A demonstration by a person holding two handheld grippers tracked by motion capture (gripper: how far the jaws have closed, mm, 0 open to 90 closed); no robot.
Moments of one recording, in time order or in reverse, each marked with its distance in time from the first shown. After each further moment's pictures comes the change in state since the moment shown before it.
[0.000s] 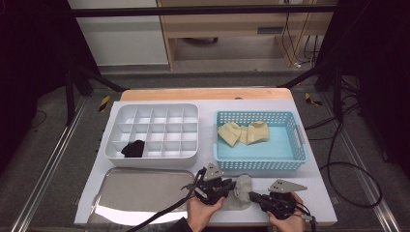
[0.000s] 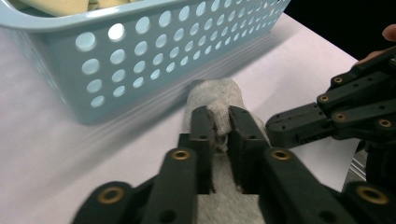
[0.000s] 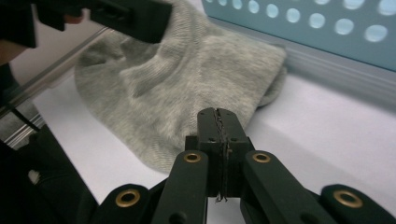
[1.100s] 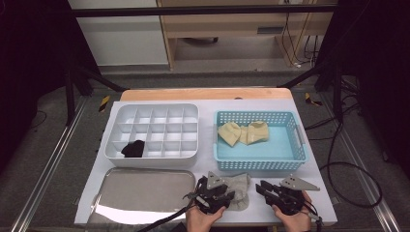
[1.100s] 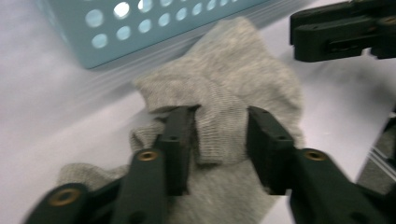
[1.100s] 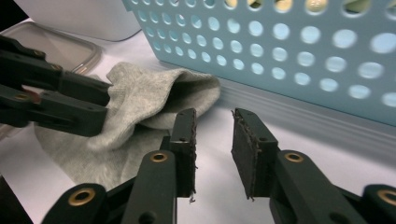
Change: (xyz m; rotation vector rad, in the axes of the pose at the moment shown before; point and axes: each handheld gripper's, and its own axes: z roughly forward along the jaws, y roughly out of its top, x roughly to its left) left arm -0.011 -0.025 0.004 0.091 0.111 -0.027; right arm -0.017 0.003 -0.010 -0.145 -0.120 0.054
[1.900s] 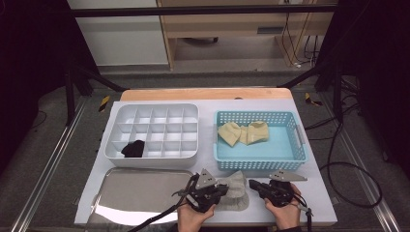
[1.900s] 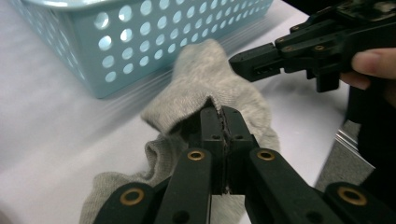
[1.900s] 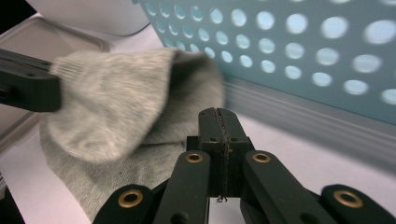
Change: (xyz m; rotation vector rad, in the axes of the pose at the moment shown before) left arm 0.009 0.011 -0.039 -0.079 -0.103 0.081; right arm 0.002 0.010 0.024 0.057 0.057 0.037
